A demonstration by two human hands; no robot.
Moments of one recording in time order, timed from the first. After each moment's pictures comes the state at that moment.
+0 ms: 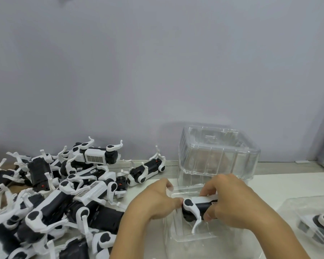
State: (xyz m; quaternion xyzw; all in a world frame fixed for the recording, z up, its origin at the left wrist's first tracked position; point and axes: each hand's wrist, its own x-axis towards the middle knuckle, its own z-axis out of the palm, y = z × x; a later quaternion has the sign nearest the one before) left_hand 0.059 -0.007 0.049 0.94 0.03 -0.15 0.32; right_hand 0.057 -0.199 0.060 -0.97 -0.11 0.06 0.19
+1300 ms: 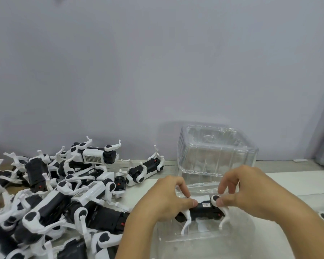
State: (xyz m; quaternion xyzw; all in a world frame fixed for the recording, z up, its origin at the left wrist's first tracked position) left_hand 0.062 -0.021 0.039 0.93 -0.05 -0.09 0.36; right_hand 0.060 -0.234 0.075 -0.97 -0.06 0.04 0.24
